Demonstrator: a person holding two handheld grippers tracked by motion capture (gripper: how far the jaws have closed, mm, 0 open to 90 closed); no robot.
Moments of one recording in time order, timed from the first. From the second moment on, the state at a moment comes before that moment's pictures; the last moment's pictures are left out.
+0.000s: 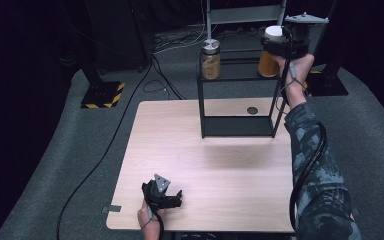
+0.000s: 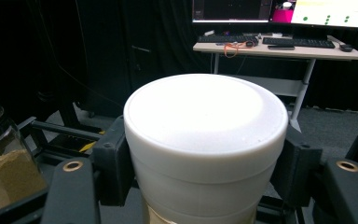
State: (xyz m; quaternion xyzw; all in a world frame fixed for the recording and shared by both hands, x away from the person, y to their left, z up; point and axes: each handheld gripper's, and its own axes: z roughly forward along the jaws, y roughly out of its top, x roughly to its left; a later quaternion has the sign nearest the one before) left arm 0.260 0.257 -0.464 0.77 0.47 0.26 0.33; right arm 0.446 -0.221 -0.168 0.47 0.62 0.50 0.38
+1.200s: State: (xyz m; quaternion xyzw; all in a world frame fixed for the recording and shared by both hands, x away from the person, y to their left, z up) left arm 0.261 0.257 -0.464 0.77 0.48 0.26 0.33; right arm 0.427 -0.231 -0.180 0.46 0.62 0.50 0.39
